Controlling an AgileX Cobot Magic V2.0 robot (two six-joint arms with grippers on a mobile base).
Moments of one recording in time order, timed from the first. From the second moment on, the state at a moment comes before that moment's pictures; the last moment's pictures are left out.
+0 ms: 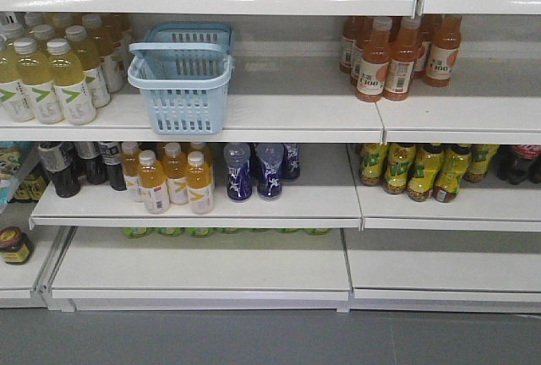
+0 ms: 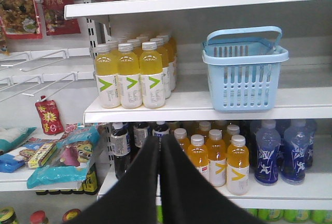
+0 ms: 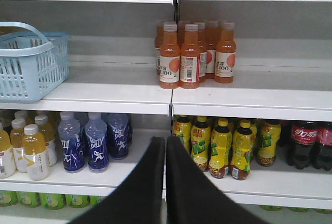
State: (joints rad) left arm 0.08 -0.01 0.03 0.41 0.08 -0.38; right arm 0.02 -0.01 0.03 0.07 0.11 -0.05
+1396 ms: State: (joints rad) left arm 0.08 -0.01 0.03 0.41 0.08 -0.38; right arm 0.02 -0.01 0.03 0.07 0.11 -0.05
